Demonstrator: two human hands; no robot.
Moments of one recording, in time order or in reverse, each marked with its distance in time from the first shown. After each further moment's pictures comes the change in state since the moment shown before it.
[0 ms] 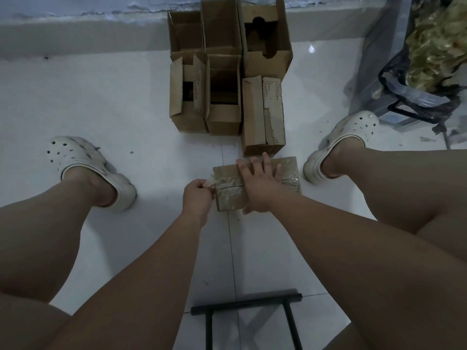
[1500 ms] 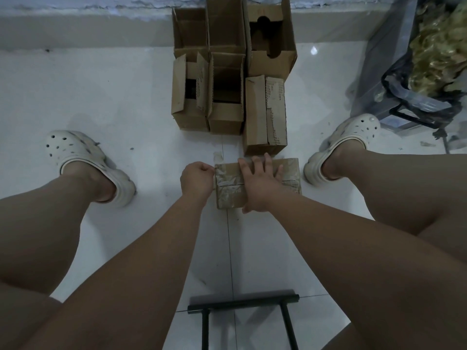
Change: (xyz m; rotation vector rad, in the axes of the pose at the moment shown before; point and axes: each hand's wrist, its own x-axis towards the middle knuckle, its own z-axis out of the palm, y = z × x) left_hand 0.013 0.030 0.004 0.317 0.113 0.153; right_hand -0.001 -0.005 -0.005 -0.030 -0.038 0.041
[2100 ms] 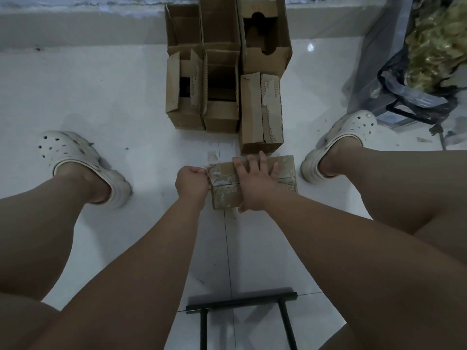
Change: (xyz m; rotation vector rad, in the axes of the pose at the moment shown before) left_hand 0.001 -0.009 0.006 -0.185 0.075 -0.124; right_hand 0.002 0.000 0.003 0.007 0.015 -0.014
